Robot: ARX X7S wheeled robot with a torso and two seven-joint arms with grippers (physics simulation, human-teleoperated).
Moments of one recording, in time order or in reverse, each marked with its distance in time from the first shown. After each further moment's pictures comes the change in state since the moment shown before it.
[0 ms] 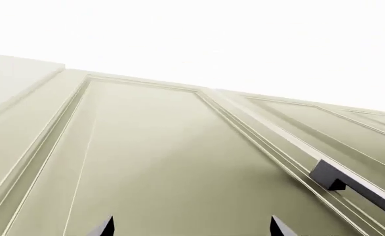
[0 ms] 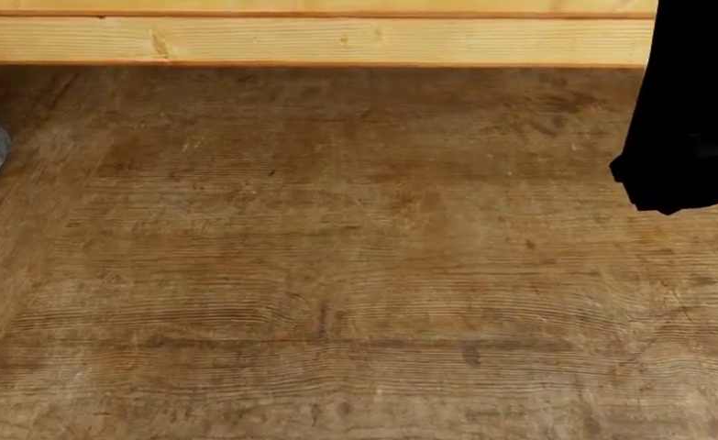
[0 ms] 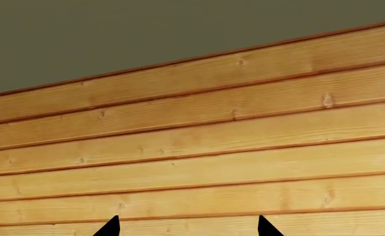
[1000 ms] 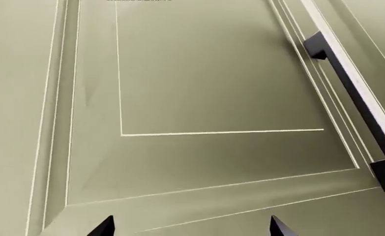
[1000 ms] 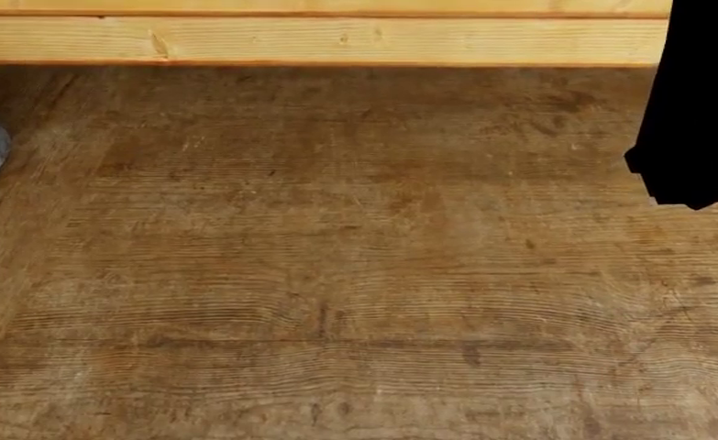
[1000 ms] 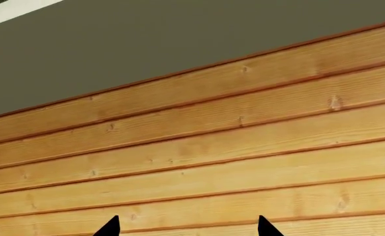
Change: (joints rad) left arm 0.165 -0.771 -0.203 1.474 -0.597 -1.247 -0.699; right arm -0.025 -0.024 0.036 -0.012 -0.021 -0.034 -0.028
